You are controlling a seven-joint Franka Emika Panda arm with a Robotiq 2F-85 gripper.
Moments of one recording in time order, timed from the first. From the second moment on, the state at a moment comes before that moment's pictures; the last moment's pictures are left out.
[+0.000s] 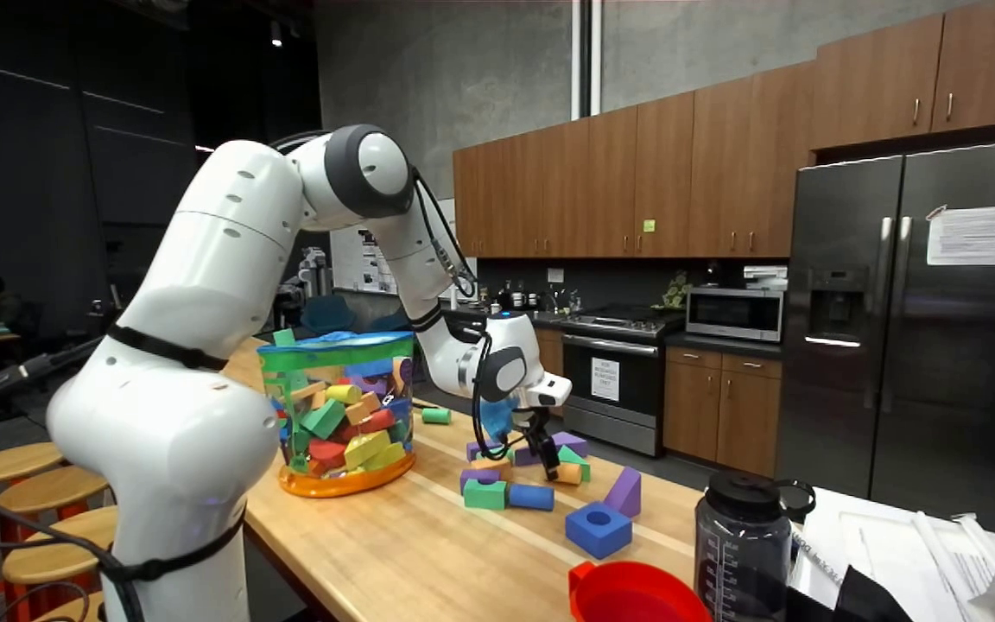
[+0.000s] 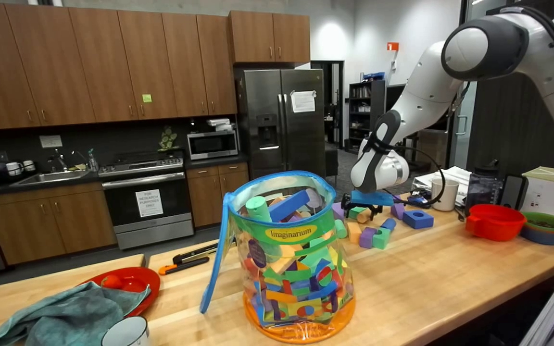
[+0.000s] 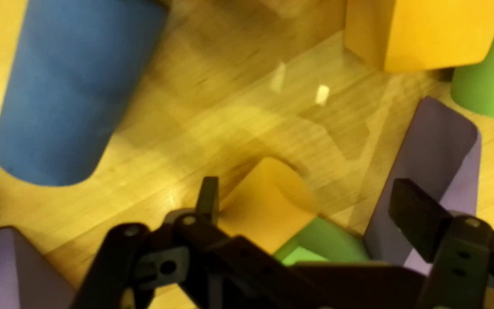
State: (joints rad) arm 0.04 0.47 -0.19 -2.17 0.12 2.92 0.54
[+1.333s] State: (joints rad) arm 0.16 0.53 -0.37 -2.14 0.10 2.91 0.56
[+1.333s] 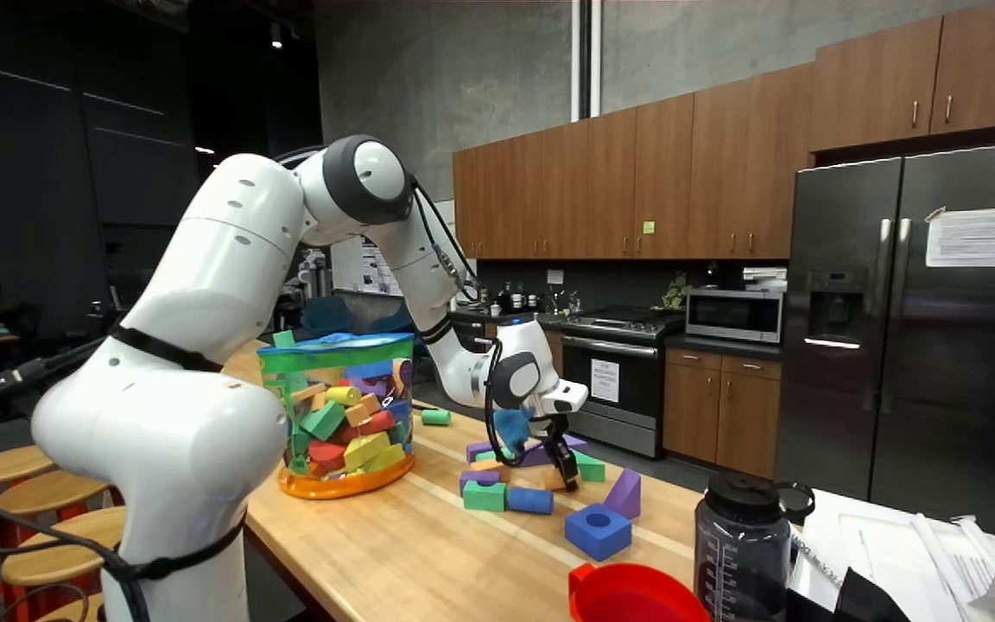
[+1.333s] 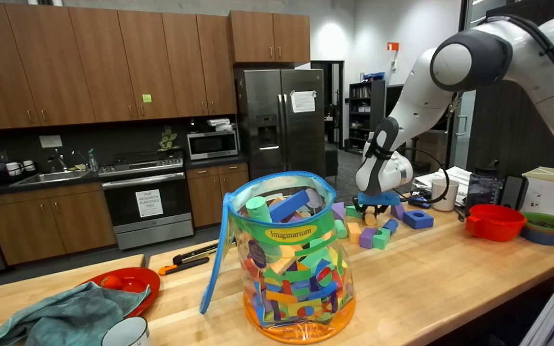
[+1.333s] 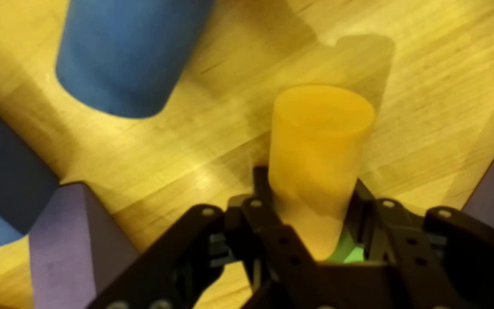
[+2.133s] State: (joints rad) arm 0.34 0.41 -0.54 -2.14 -0.36 2.41 0.79
